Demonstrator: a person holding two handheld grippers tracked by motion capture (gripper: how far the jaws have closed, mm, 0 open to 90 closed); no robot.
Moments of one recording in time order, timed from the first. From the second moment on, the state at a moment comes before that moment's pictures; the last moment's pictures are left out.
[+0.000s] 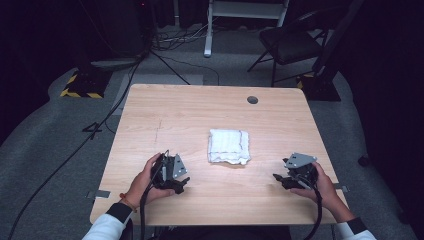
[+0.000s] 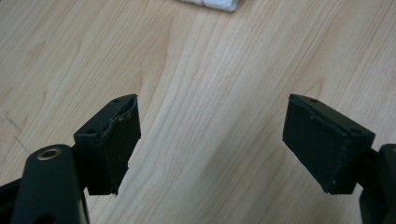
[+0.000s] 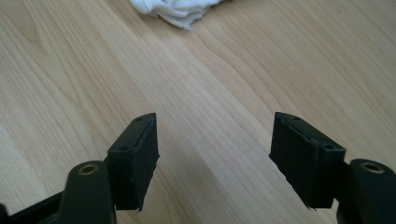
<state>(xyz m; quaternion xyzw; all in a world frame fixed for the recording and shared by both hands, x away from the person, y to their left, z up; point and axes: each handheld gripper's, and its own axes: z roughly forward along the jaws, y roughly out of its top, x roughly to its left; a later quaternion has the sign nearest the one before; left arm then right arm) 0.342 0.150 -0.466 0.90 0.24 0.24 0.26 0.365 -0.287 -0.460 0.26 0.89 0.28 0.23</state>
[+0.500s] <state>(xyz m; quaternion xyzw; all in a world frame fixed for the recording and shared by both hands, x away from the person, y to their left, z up) 0.334 0.203 -0.475 0.89 0.29 0.21 0.28 0.350 -0.361 -0.476 0.34 0.86 0.32 0.20</state>
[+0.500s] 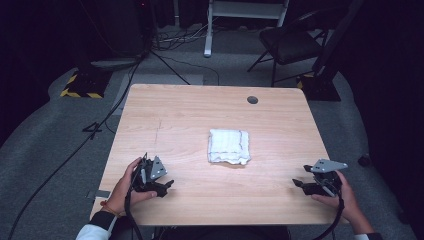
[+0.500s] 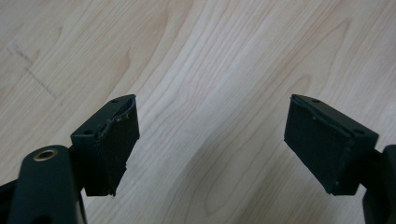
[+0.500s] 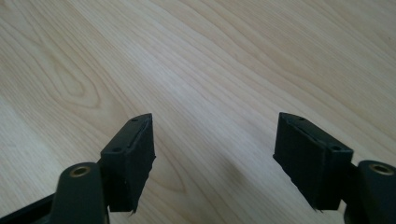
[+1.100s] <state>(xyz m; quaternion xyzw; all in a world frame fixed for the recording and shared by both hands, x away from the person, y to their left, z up) 0.331 0.242 -0.504 0.86 0.36 0.14 0.34 0.339 -0.396 -0.503 0.41 0.81 0.36 0.19</state>
